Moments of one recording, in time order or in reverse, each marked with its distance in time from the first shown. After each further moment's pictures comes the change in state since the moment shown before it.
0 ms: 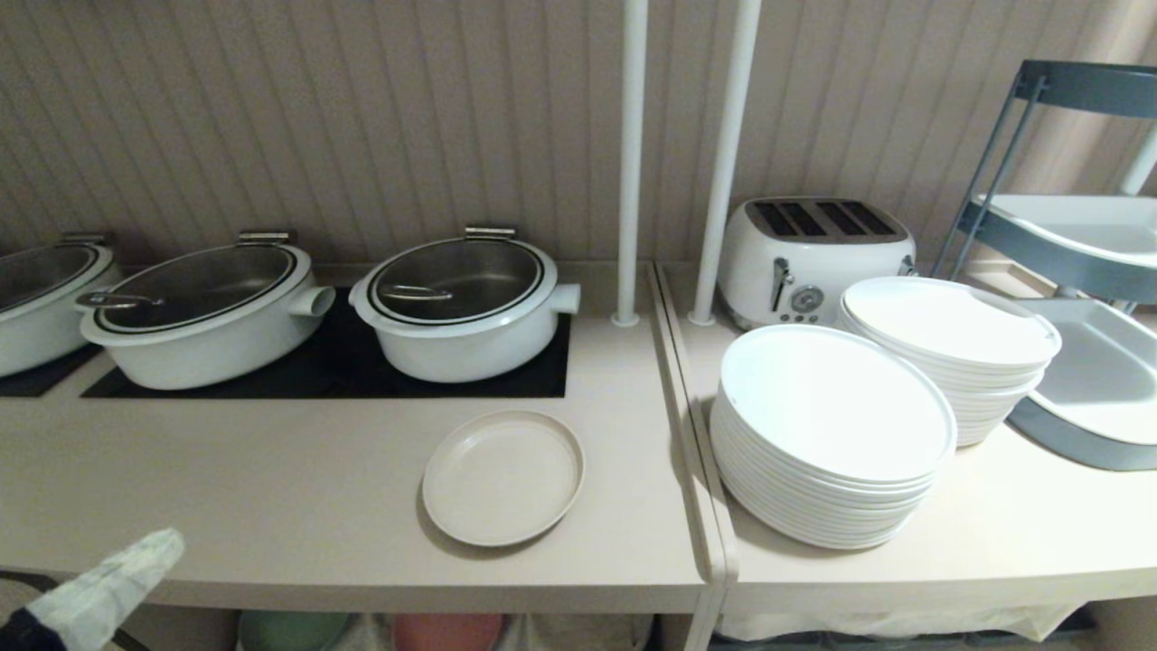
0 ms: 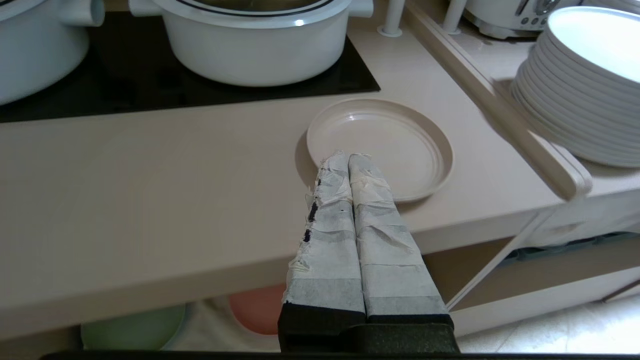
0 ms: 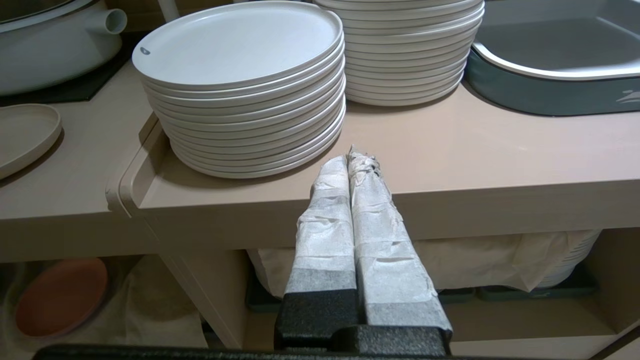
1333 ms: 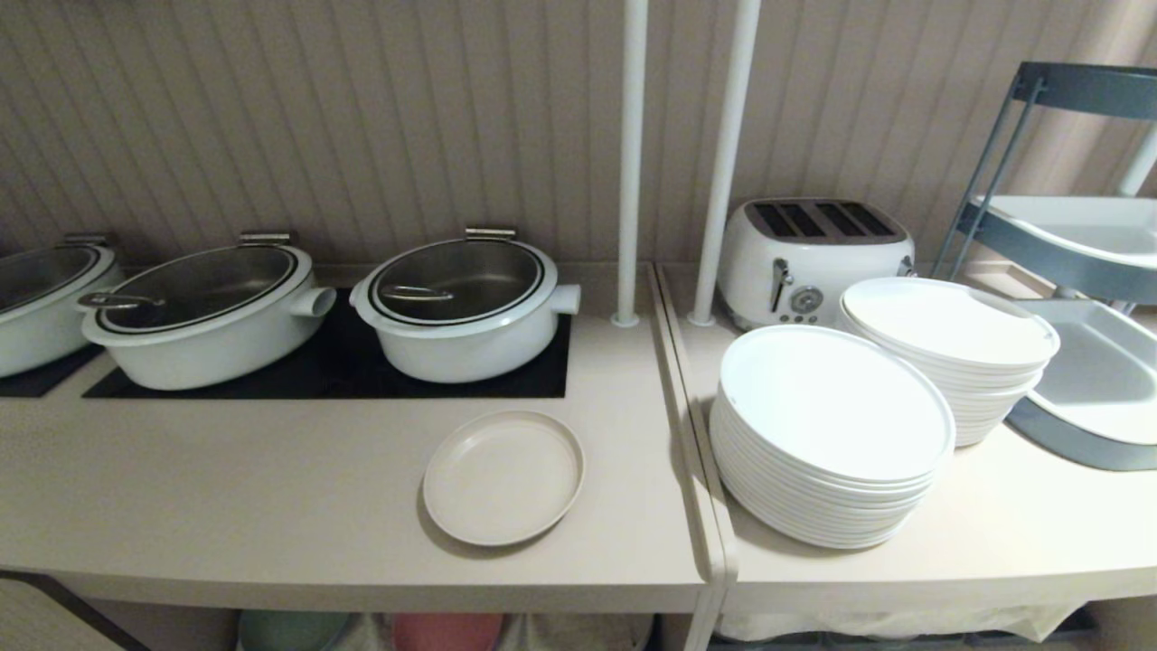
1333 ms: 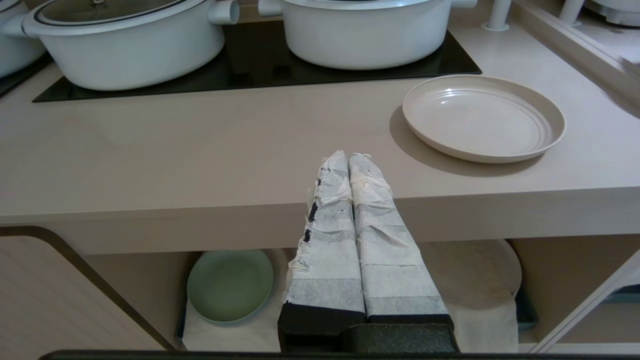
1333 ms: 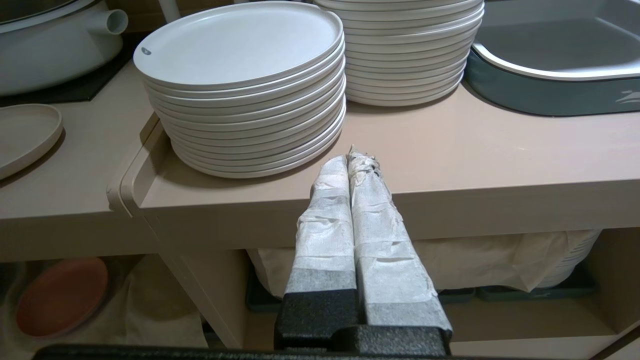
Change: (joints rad) left arm 0.047 -0.647 0.085 0.455 0.214 0.116; right arm 0.000 0.000 0.000 0.001 0.000 0.000
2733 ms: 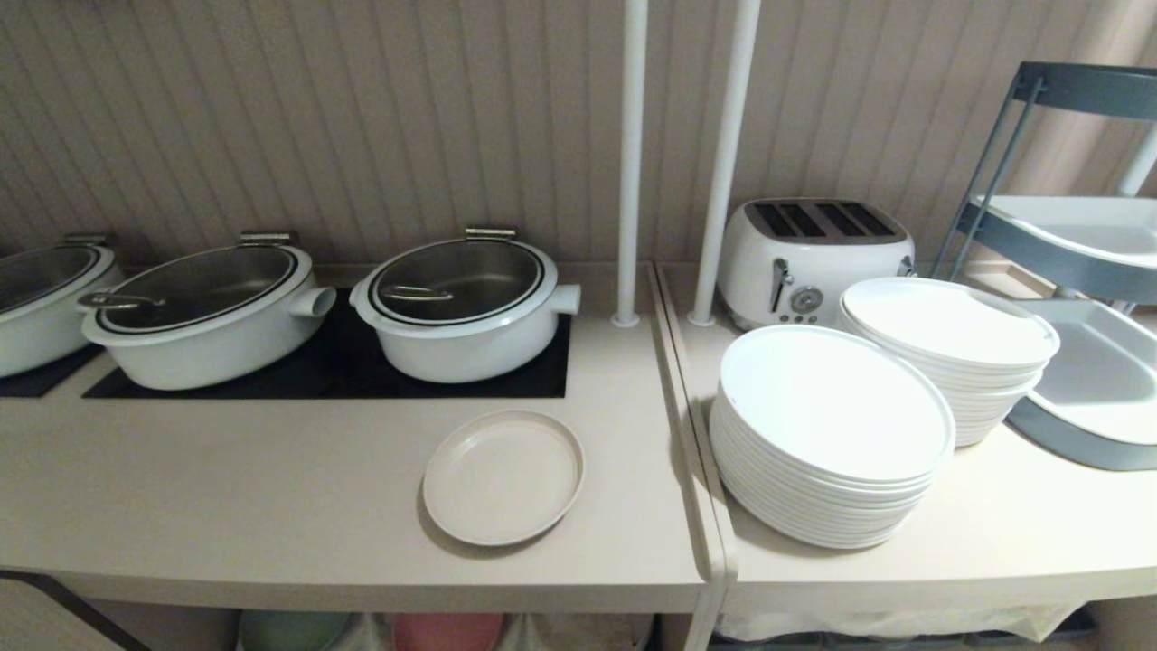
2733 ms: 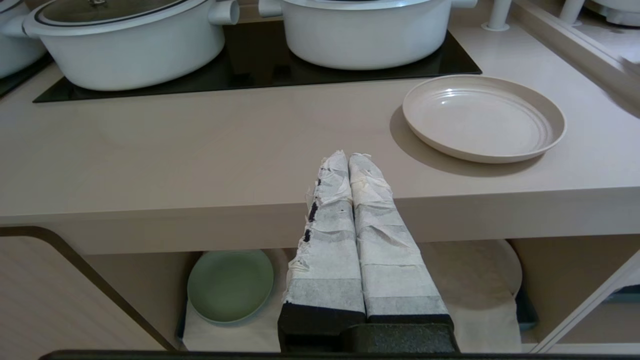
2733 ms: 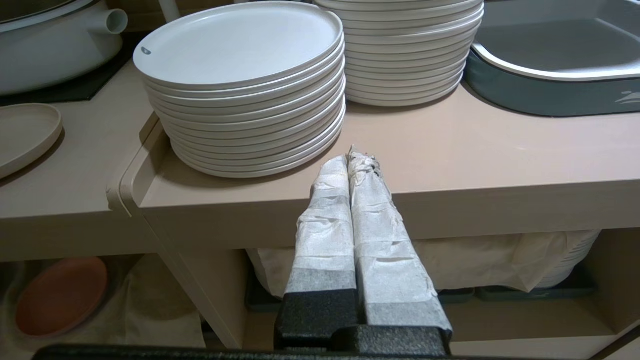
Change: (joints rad) left arm 0.000 -0.001 0.000 0.000 0.001 0.001; right arm 0.000 0.000 0.000 0.000 0.000 -0.002
